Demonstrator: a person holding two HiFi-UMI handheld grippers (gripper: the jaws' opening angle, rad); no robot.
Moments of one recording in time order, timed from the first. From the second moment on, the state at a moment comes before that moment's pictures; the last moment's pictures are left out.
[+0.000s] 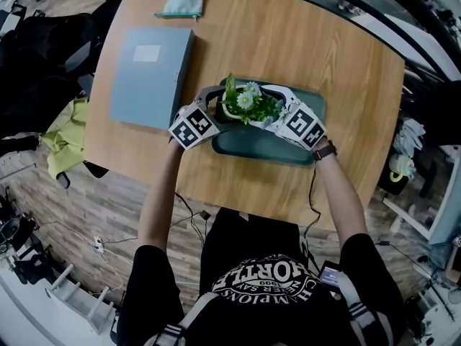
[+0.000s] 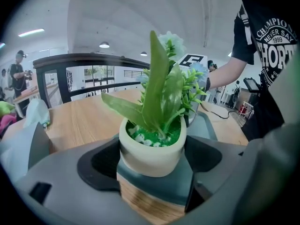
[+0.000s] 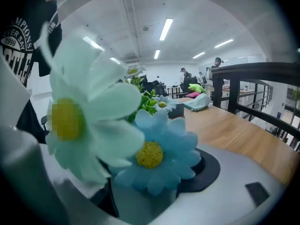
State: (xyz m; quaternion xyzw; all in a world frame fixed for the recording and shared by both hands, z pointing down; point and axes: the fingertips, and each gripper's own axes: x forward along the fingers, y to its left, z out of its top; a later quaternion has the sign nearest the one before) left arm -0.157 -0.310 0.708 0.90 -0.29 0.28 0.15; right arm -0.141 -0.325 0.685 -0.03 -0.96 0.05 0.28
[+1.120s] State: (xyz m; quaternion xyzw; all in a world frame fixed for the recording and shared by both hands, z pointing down) left arm -0.196 -0.304 0.686 0.87 -0.40 0.25 0.16; right arm -0.078 -0.347 0.681 0.15 -0.94 0.11 0.30
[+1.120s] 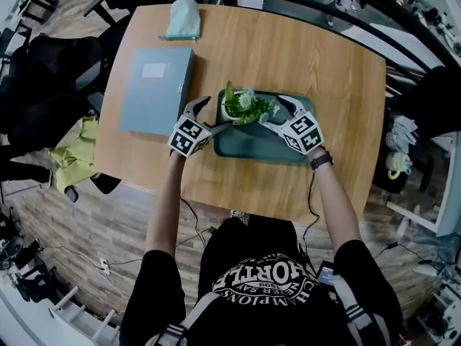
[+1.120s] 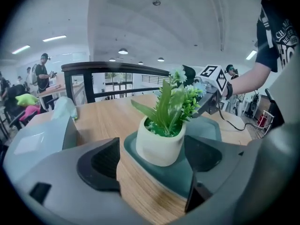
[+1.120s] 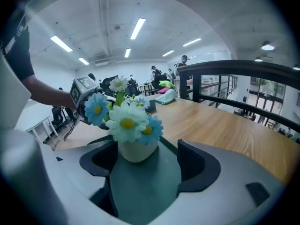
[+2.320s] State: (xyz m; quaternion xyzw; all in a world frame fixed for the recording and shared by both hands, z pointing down) left arm -0.153 -0.300 0.506 0.86 -0.49 0.10 0.10; right arm 0.054 -0.339 0.508 0.43 -0.88 0.10 0.19
